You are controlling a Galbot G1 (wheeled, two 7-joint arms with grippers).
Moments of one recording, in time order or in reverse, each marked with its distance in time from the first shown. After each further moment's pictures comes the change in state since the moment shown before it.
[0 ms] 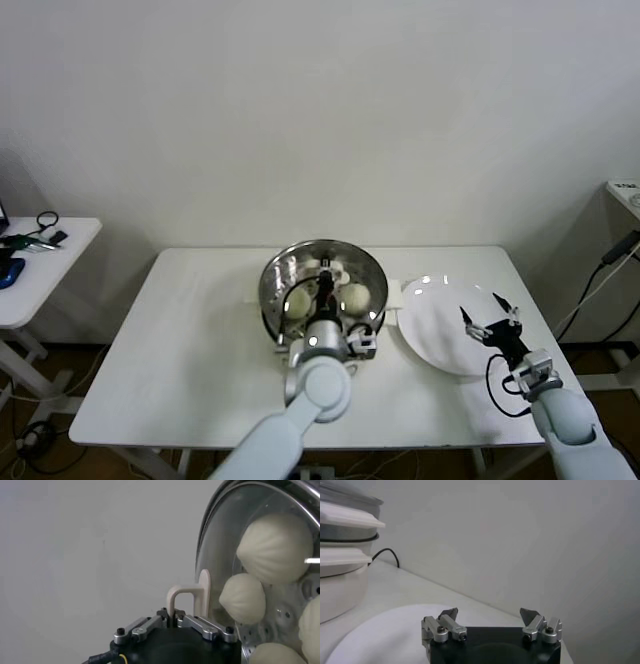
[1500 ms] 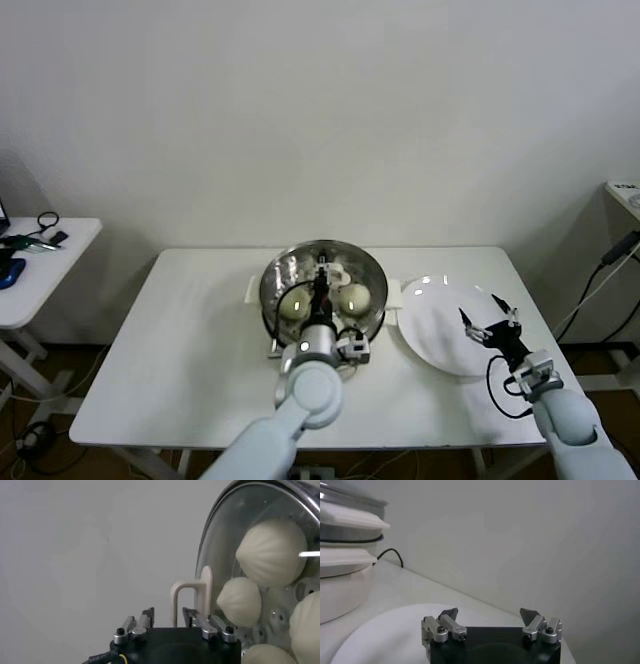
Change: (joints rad) left arm 0.024 0.043 0.000 -0.036 -0.140 -0.001 -0.084; right arm -0.002 0.010 0.020 -0.001 -0.005 -0.004 -0.035
